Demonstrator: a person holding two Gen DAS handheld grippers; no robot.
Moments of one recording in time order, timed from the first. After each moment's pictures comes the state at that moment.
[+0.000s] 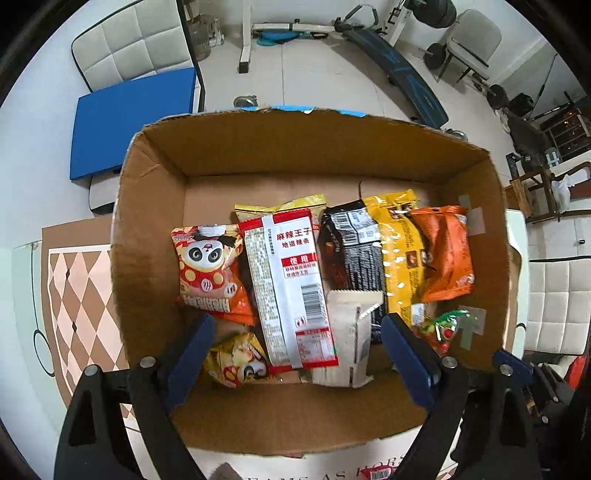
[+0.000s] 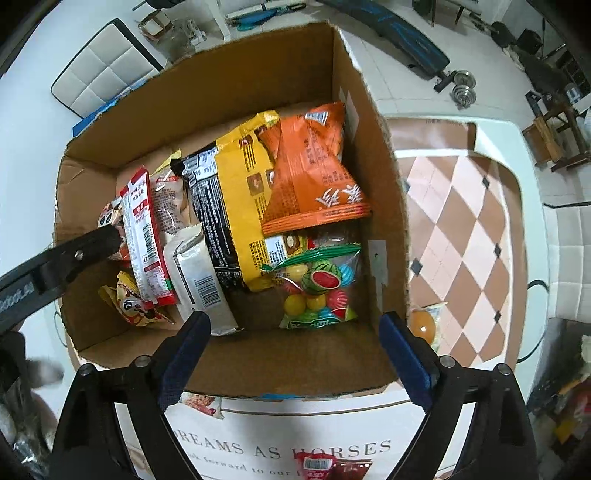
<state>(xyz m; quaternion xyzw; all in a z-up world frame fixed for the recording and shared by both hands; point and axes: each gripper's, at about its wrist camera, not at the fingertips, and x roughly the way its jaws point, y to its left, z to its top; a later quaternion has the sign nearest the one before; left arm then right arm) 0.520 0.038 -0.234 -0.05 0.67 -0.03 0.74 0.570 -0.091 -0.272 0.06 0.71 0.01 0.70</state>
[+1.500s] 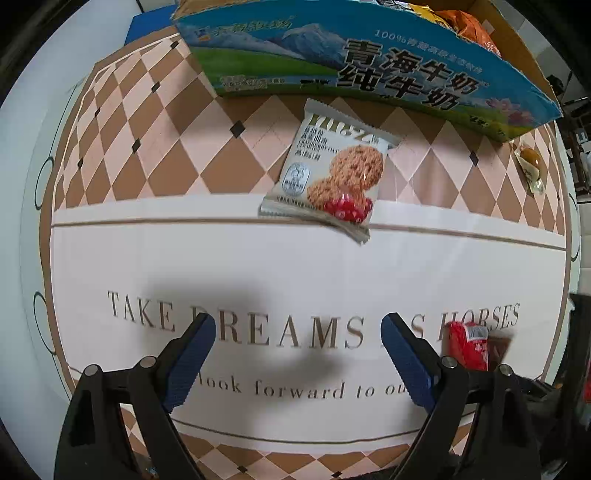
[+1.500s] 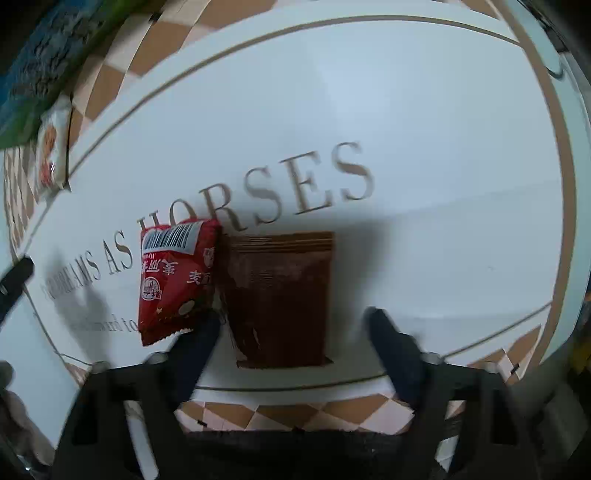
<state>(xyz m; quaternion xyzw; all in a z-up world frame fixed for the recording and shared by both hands) 0.258 0.039 -0.317 -0.03 0.71 0.04 0.70 0.272 -0.155 -0.385 0.10 0.81 -0.03 0.58</state>
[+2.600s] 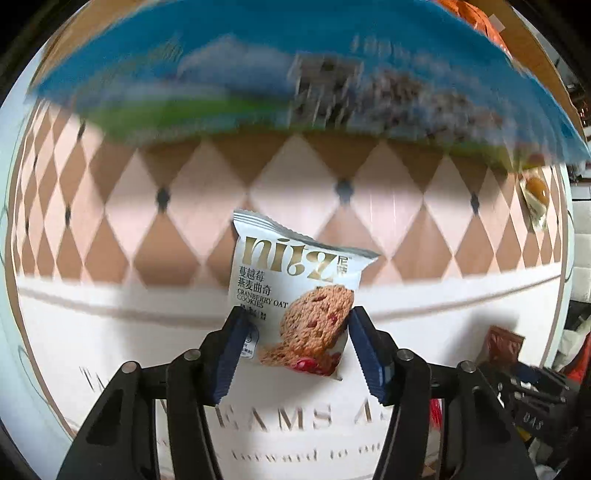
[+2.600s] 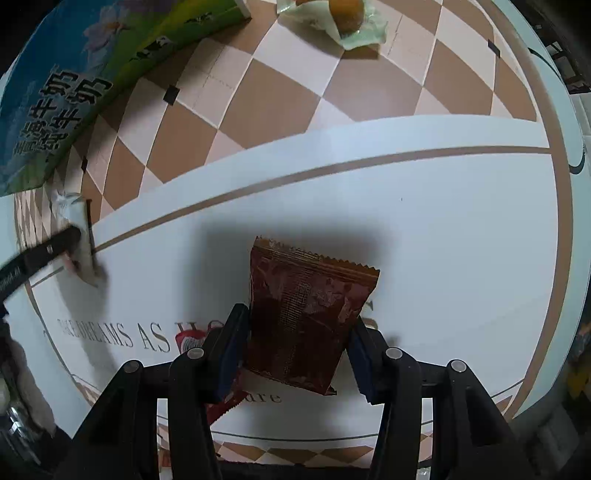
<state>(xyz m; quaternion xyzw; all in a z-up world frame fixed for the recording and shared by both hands) 0.341 -0.011 -0.358 -0.04 0.73 0.00 0.68 0.344 -0.173 -0.383 0.10 0.79 -0.01 0.61</state>
